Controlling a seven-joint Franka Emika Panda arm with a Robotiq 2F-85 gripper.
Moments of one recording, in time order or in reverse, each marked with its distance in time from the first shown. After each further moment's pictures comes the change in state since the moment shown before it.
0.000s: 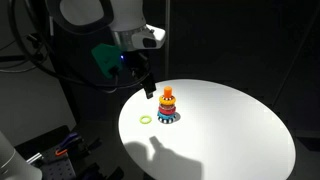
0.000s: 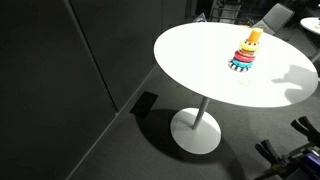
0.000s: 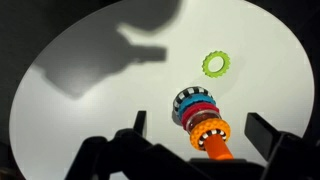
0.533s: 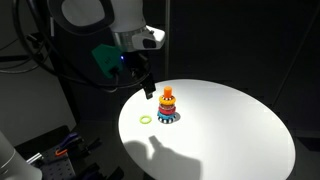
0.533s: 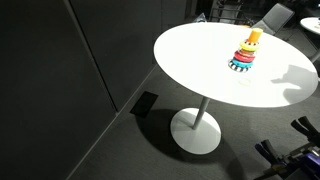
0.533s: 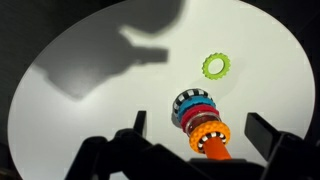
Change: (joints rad) arm -0.006 0.009 0.015 0.000 0.000 0.000 0.001
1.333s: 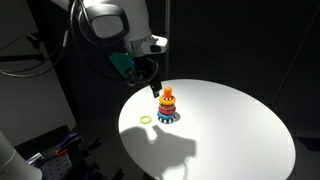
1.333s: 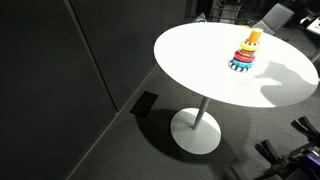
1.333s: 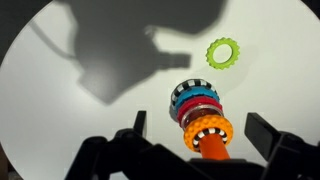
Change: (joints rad) arm -0.002 0.174 0.125 0.057 -0.030 0.142 0.097
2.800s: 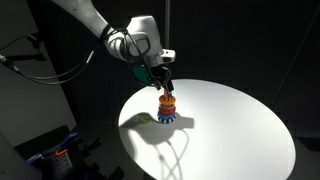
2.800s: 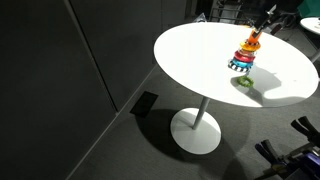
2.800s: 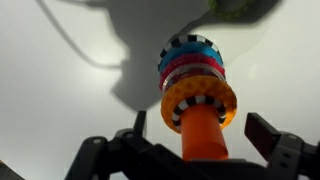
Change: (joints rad) arm 0.045 0.382 0.091 0.233 -0.136 0.212 0.241
